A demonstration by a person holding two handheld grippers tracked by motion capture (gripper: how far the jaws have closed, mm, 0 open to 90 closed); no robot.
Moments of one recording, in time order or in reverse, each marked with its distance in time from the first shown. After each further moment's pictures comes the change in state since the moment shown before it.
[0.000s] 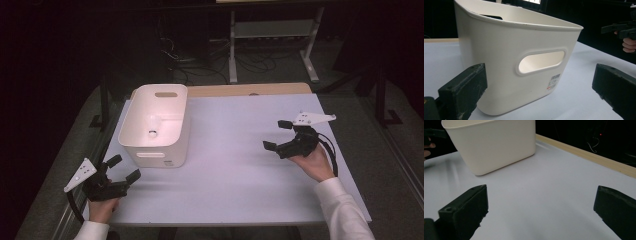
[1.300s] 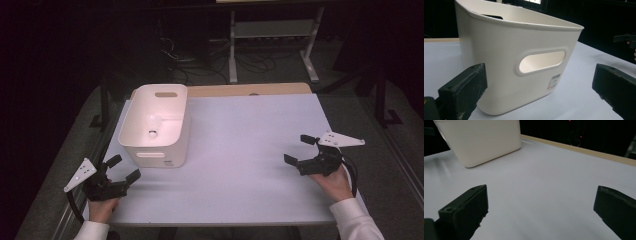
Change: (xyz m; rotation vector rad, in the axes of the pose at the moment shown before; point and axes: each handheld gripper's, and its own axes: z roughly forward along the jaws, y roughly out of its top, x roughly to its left) left arm 0.001 0.000 -0.001 0.001 -0.001 0.007; right arm 0.001 -0.055 -0.051 -0.069 -0.107 0.044
